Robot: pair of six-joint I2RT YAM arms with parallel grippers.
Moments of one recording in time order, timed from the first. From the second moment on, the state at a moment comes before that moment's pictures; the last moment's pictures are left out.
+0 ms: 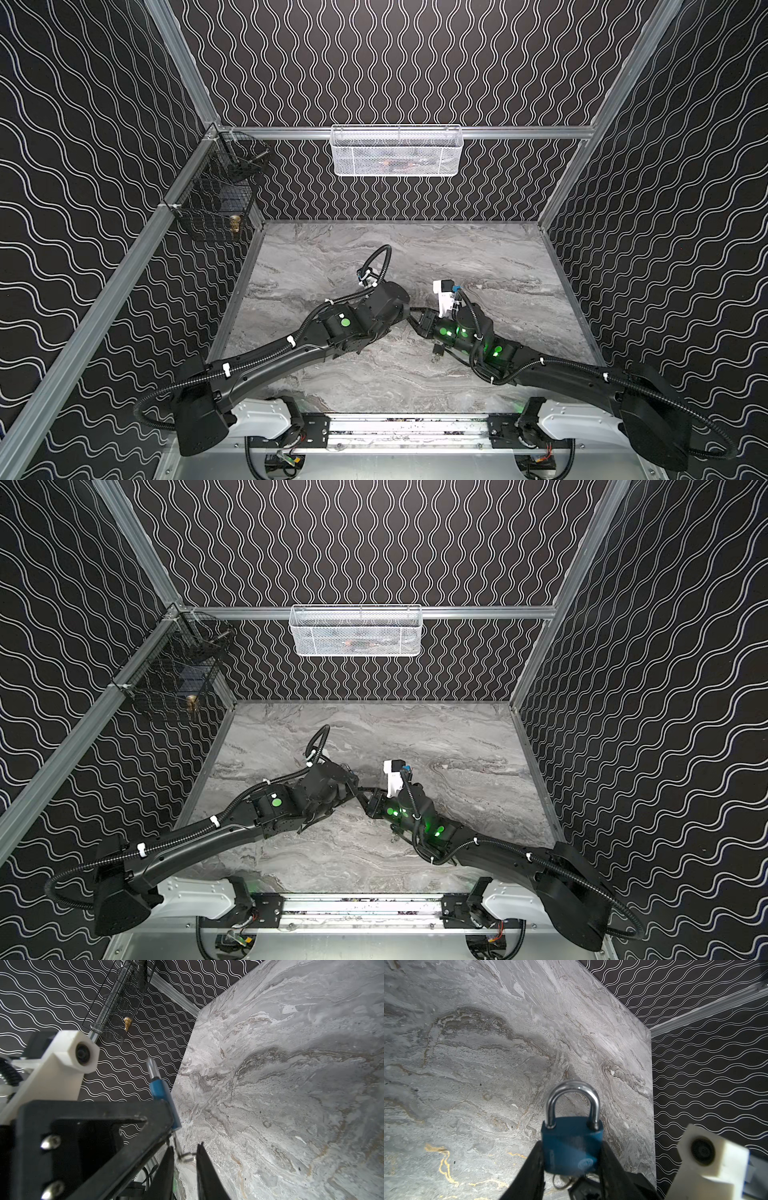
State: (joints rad) left arm -1.01 1.29 1.09 -0.54 -0.41 -1.22; right arm 0.92 1.20 0.54 0.46 -0.05 0.97
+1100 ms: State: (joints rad) left arm -1.01 1.21 1.03 -0.44 -0.37 -1.22; right arm 0.92 1.20 0.55 0.51 -0.13 0.98
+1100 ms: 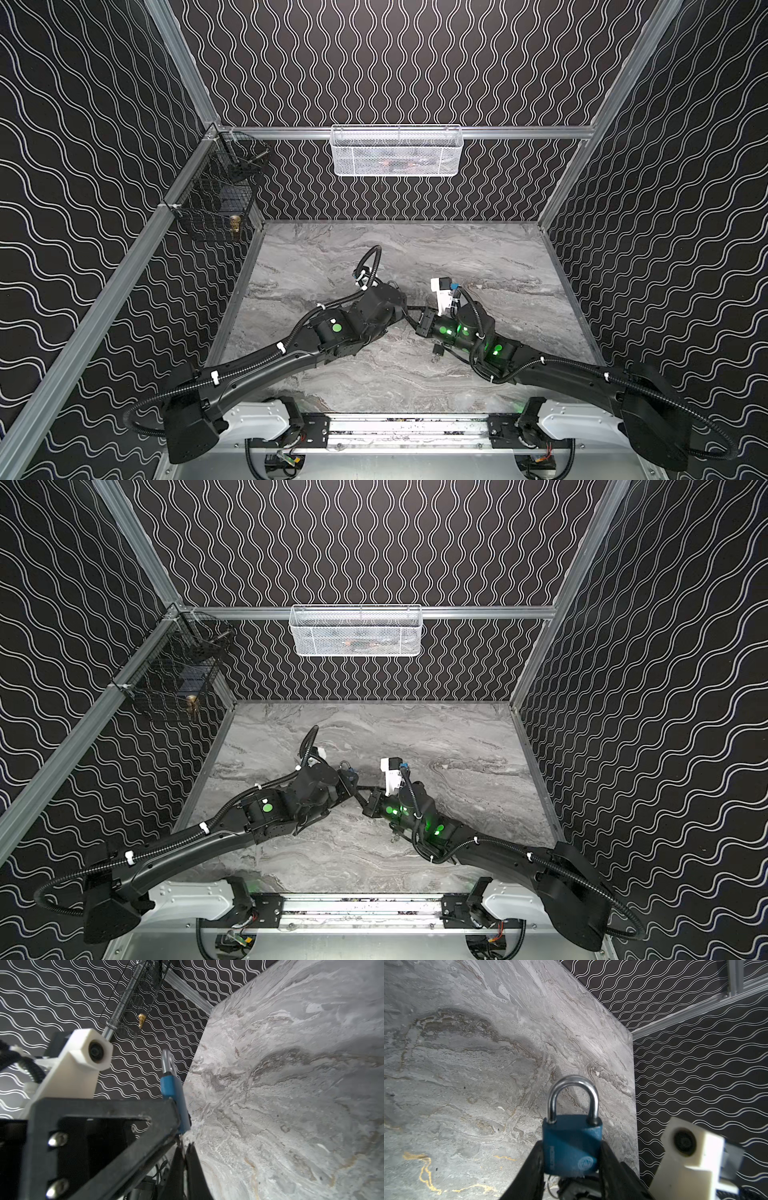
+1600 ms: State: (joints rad) left arm -1.01 1.16 1.00 -0.36 -0.37 -1.23; right arm 0.91 1.20 0.54 0.62 -0.15 1.13
